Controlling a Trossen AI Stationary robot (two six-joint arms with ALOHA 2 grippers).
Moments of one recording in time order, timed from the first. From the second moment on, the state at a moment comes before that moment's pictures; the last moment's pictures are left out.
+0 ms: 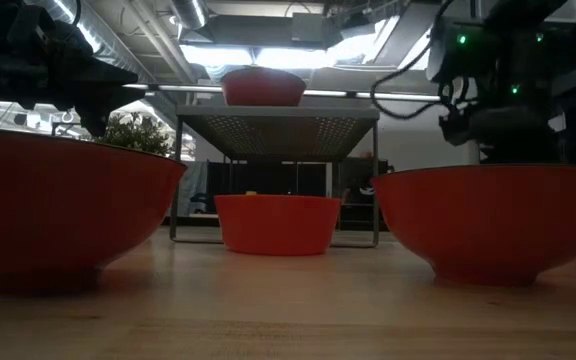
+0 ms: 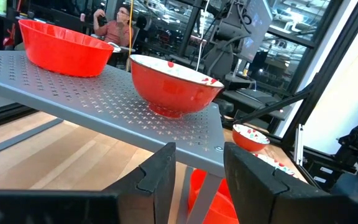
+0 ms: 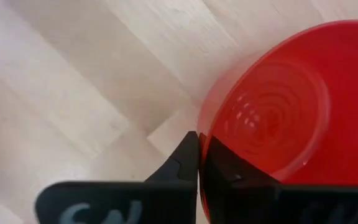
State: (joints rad) left arm 0.30 0.02 0.01 0.05 0.18 -0.34; right arm -0.04 1.23 0.71 -0.85 0.04 0.71
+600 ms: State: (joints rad) left arm 0.30 0.02 0.01 0.05 0.18 -0.34; right arm 0.03 1.19 0.93 -0.86 0.19 0.67
